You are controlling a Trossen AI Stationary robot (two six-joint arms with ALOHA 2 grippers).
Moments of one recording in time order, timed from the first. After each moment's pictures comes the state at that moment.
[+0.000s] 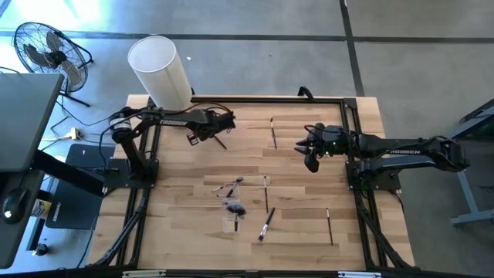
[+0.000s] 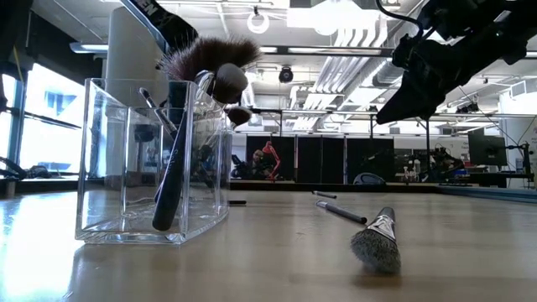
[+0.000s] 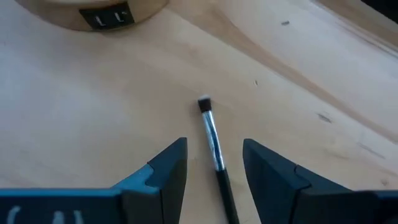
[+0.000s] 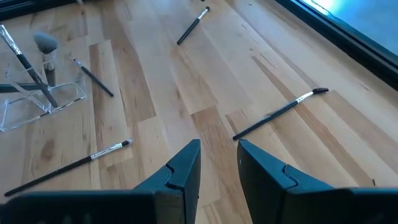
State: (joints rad) left arm 0.39 1.75 1.11 -0.76 -0.45 -1.68; right arm -0.24 0.86 0.42 -0.12 0.05 0.17
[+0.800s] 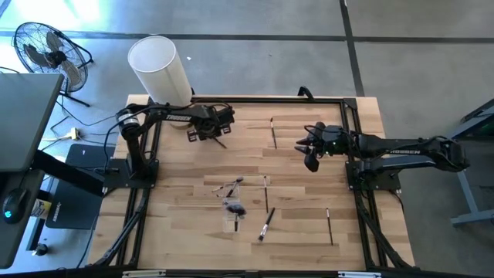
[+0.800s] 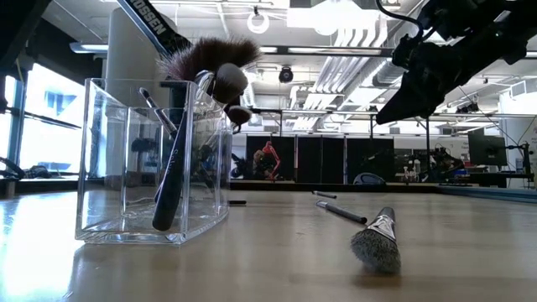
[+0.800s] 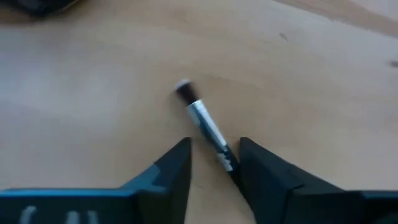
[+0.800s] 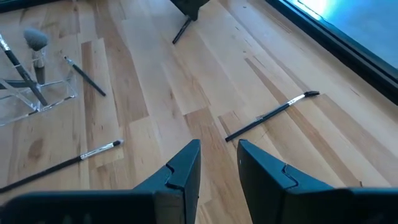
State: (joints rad) left arm 0.47 1.84 1.12 -0.74 -0.21 -1.37; right arm -0.24 0.86 0.42 -0.12 0.07 0.15
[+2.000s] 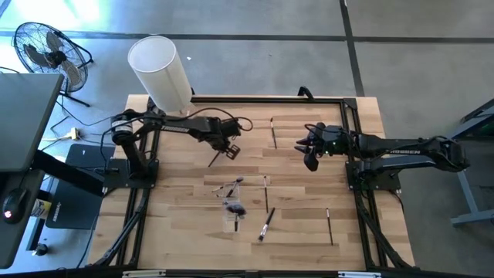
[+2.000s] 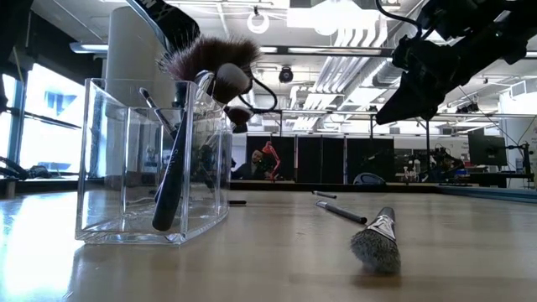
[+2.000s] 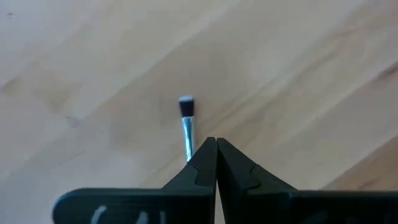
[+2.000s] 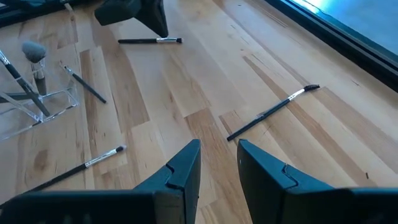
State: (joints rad) left arm 0.29 1.75 1.11 -0.63 -0.12 -0.63; right arm -0.24 0.86 0.42 -0.11 0.08 0.21
